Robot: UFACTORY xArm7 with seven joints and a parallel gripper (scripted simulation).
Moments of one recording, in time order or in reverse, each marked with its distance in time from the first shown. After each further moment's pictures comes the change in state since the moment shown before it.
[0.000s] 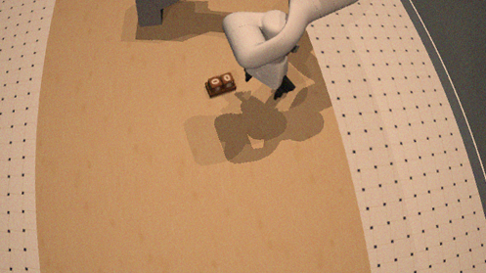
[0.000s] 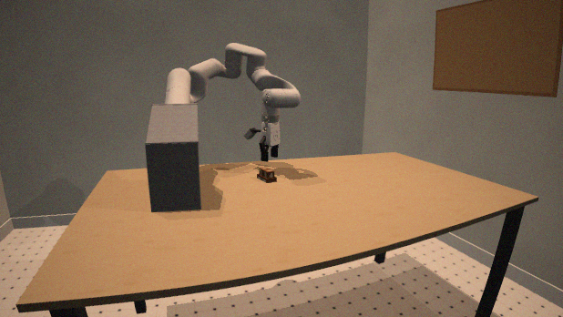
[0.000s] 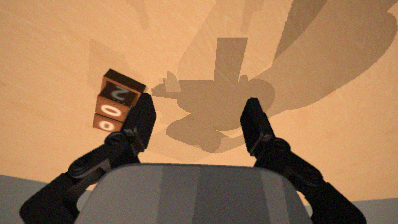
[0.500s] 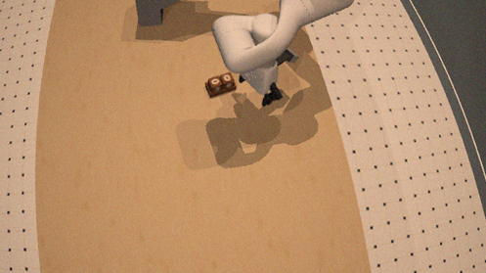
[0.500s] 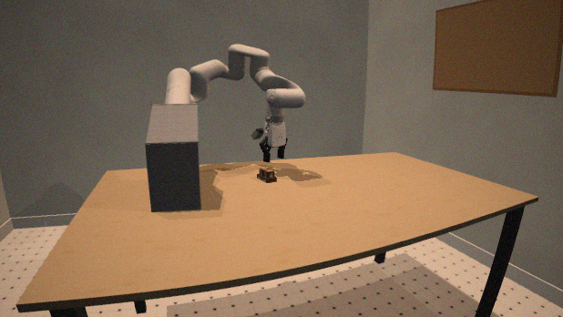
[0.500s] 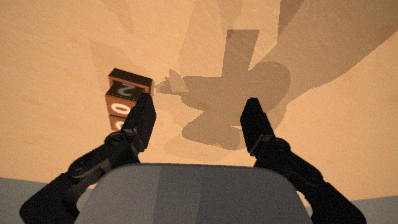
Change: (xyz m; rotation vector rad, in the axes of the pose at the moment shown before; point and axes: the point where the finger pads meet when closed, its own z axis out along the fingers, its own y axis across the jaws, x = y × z) arm -0.025 -0.009 0.000 -0.002 -0.003 0.243
